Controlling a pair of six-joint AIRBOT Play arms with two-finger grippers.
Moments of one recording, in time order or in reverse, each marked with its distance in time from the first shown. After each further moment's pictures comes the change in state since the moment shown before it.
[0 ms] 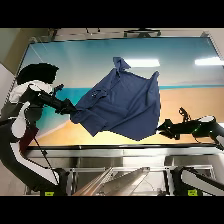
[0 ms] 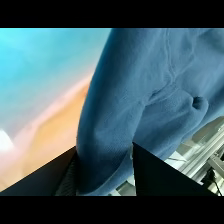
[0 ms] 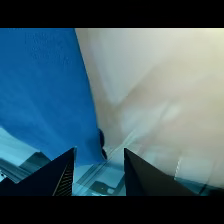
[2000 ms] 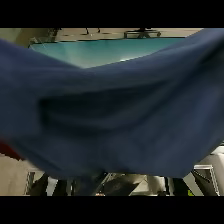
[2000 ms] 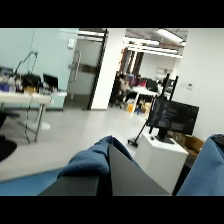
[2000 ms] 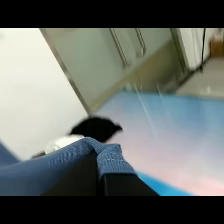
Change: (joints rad) left arm 0.396 1.025 0.043 -1.049 0.200 0.228; right arm -0.238 0.315 1.115 0.557 0.333 -0.109
